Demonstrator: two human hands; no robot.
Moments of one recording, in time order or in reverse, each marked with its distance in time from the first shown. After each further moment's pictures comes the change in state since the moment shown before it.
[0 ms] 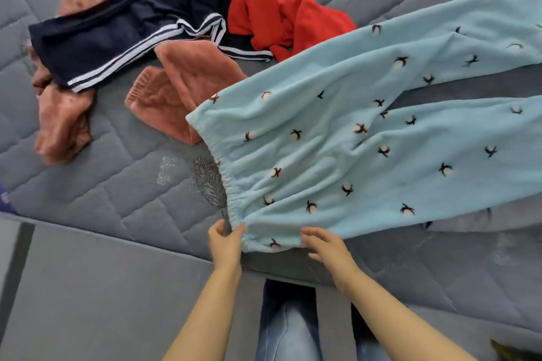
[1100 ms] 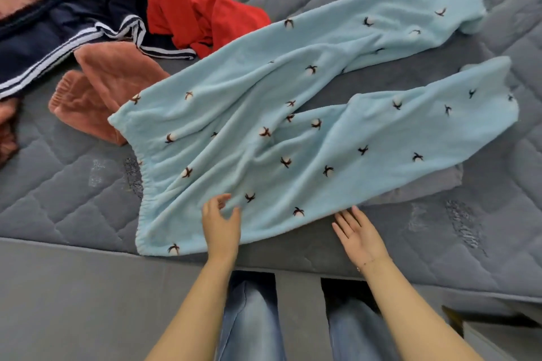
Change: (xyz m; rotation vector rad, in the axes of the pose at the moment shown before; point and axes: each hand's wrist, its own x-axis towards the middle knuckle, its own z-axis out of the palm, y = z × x) left_hand -0.099 -0.017 0.106 0.357 -0.070 0.594; right_hand -0.014 0.043 -0.201 0.963 0.188 -0.012
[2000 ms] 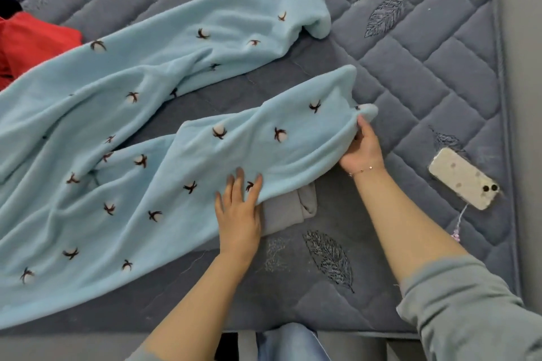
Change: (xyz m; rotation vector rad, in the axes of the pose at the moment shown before) left_hand -0.097 0.163 0.358 0.637 -0.241 0.540; right_hand 0.134 -0.383 -0.099 0.257 -0.160 -0.204
